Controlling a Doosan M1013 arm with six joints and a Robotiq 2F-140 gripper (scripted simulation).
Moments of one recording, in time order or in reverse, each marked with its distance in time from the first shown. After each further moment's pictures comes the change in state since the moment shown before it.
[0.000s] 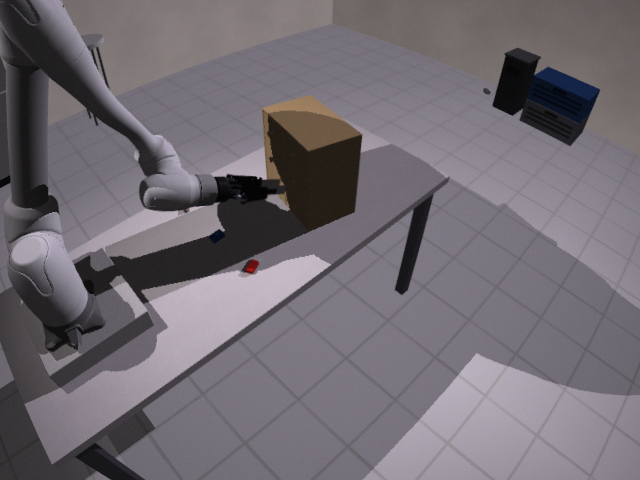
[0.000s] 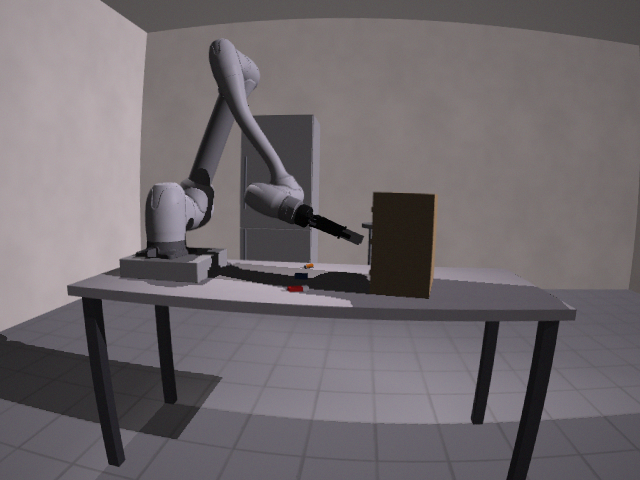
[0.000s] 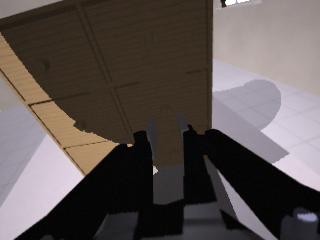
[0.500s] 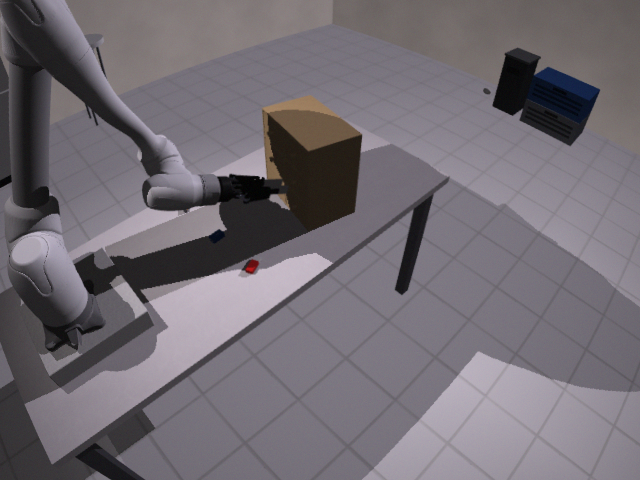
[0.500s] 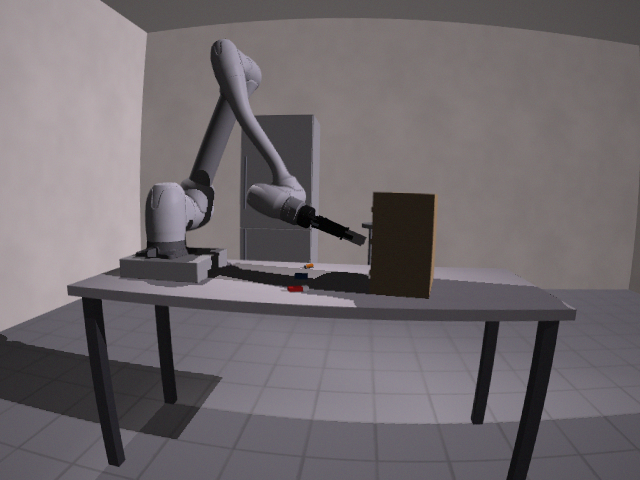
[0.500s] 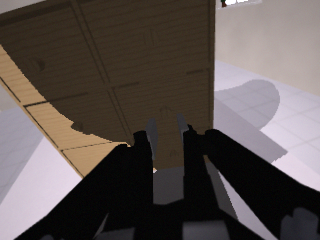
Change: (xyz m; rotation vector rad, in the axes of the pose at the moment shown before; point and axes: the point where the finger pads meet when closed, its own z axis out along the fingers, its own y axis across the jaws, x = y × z) arm 0.000 0.000 0.009 0.000 0.000 0.000
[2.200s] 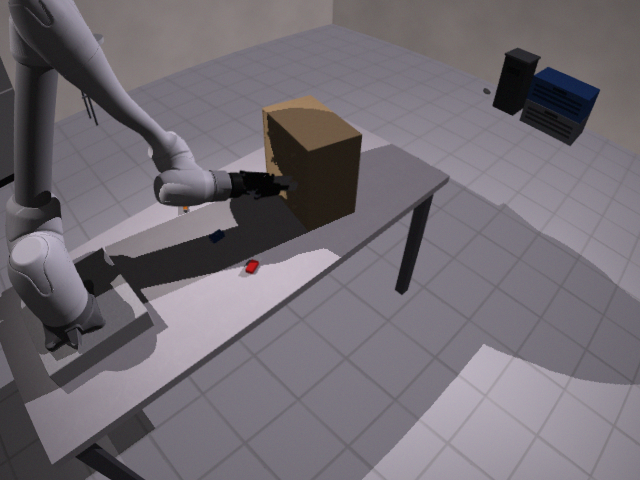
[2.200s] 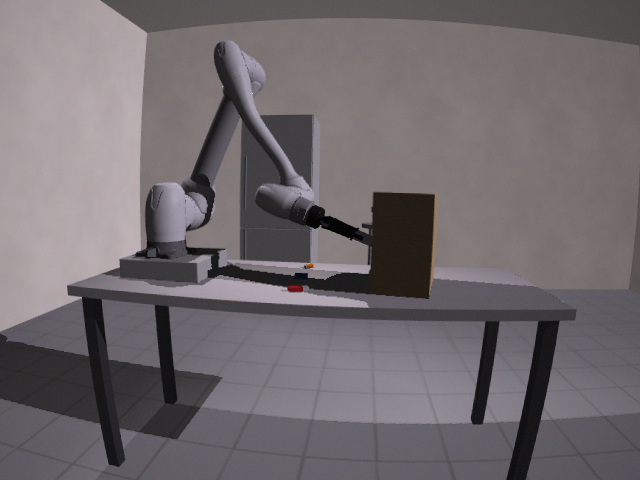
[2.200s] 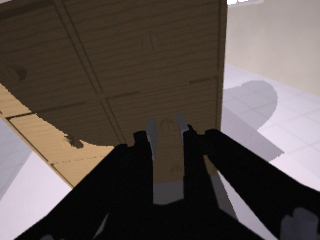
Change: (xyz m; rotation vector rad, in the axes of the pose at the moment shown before) arm 0.012 0.000 0.032 0.000 0.000 0.000
